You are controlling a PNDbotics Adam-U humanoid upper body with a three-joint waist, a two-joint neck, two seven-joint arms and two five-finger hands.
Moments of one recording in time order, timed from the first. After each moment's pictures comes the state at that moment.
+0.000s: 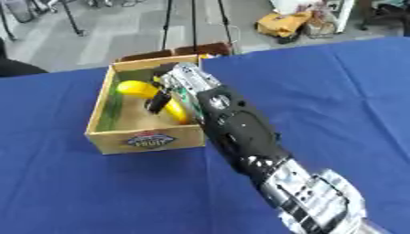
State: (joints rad) left arm -0.20 0.17 0.25 -1.98 0.01 -0.53 0.47; right arm -1.24 -0.14 0.30 -0.76 1.20 0.10 0.64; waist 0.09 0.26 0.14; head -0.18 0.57
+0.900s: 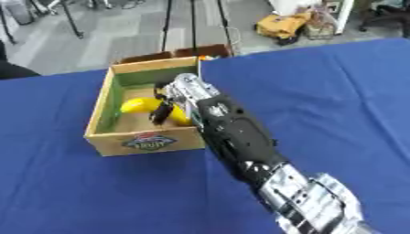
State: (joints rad) left arm -0.20 0.17 0.25 -1.98 0.01 -0.53 0.47; right arm -1.23 -0.13 0.29 -0.72 1.19 0.10 0.66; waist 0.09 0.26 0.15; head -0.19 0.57
